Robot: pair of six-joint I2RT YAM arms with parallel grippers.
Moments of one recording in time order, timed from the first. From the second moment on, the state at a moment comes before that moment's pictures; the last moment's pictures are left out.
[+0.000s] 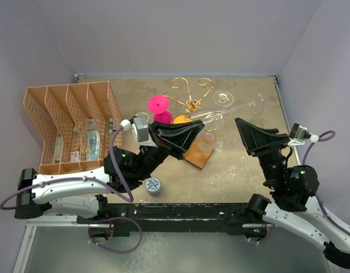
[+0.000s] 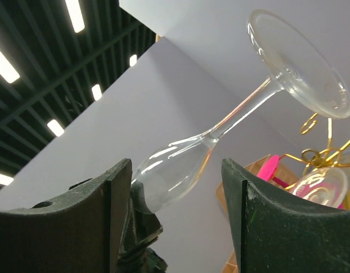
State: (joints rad) left arm -1.34 1.12 0.96 0.85 -0.33 -0.17; right arm 0.94 0.38 0.66 0.36 0.42 0.80
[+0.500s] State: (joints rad) left arm -1.34 1.07 0.95 0.87 -0.32 -0.15; right arm 0.94 0.49 0.70 0.40 0.54 1.08
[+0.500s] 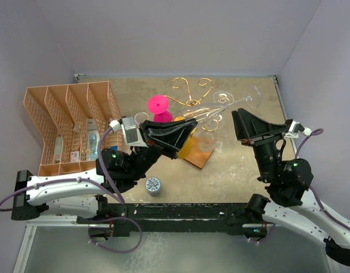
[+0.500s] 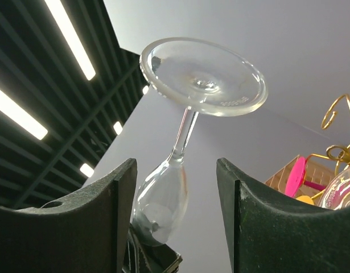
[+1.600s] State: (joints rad) left arm -1.34 1.07 0.93 0.86 -0.26 -0.26; right arm 0.94 0.61 0.73 0.62 0.53 1.02
